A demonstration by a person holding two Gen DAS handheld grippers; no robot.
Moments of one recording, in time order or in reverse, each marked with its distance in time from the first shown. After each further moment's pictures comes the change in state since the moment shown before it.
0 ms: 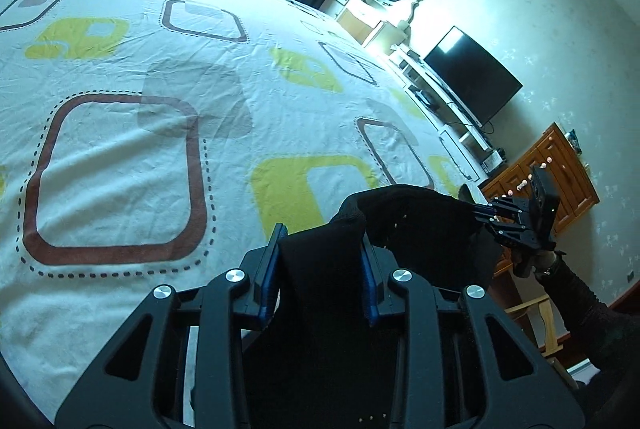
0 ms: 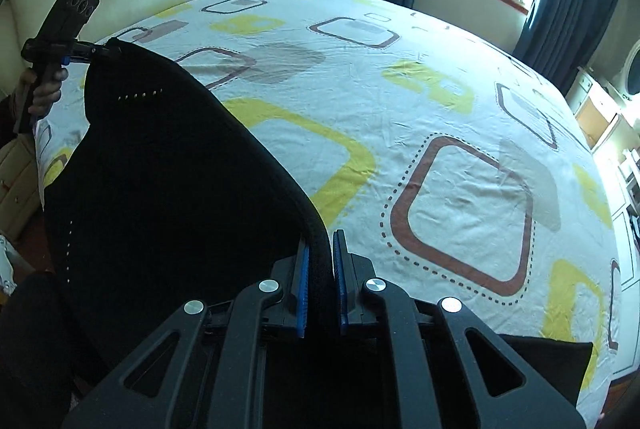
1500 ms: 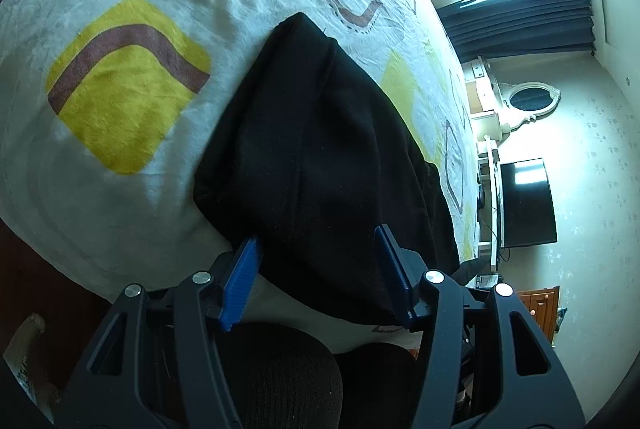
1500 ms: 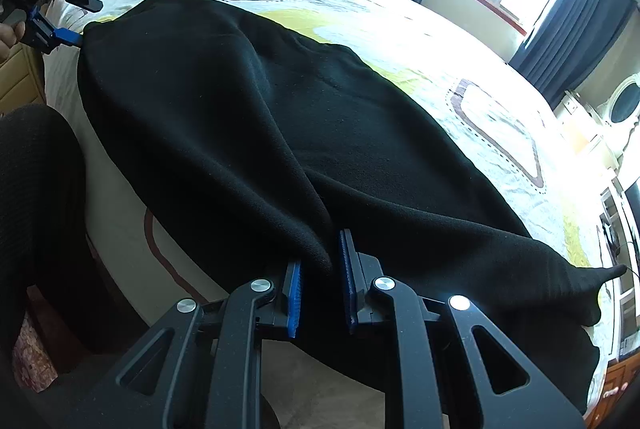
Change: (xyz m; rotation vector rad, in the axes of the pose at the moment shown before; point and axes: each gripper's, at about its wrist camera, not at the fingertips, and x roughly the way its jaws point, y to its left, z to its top) left arm -0.034 -0.006 -0.225 -0.759 -0.066 0.156; right arm -0.006 0.114 -0.153 -0.125 0.029 -0.126
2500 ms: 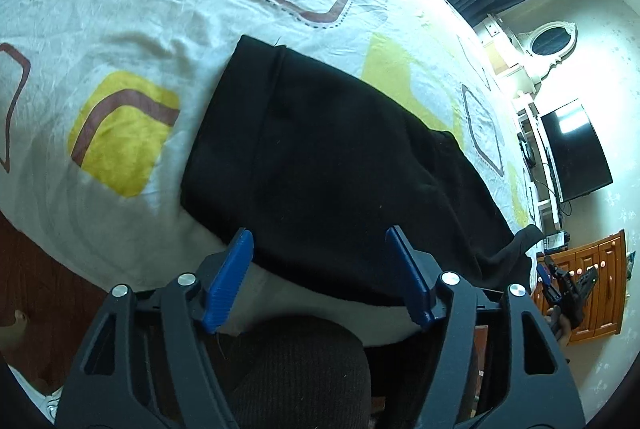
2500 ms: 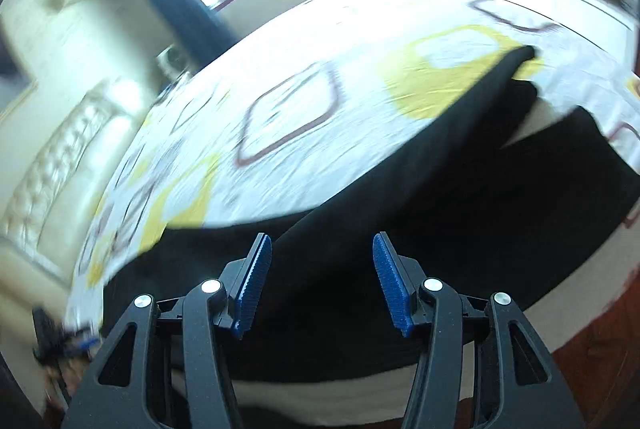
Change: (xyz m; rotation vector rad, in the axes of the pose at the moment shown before) left arm -0.003 -0.063 -0.017 0.233 -0.024 0.205; right arm -0.079 -0.275 -0.112 1.141 -0.119 0.052
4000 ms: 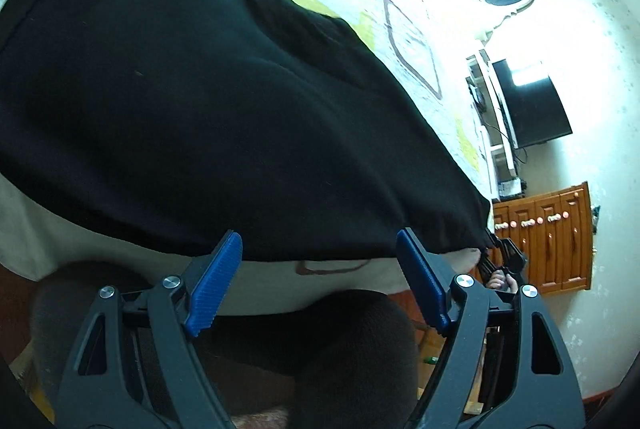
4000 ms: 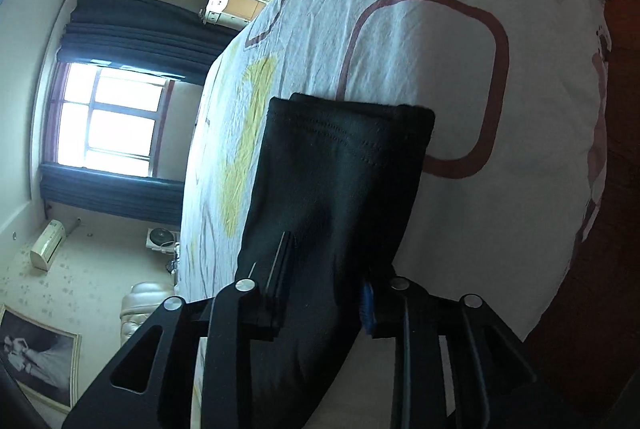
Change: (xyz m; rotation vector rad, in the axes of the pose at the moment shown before) left arm 0.078 -0.094 -0.060 0.072 0.213 -0.225; right arm -0.015 -0.224 -0.022 0.719 -0.119 0.138
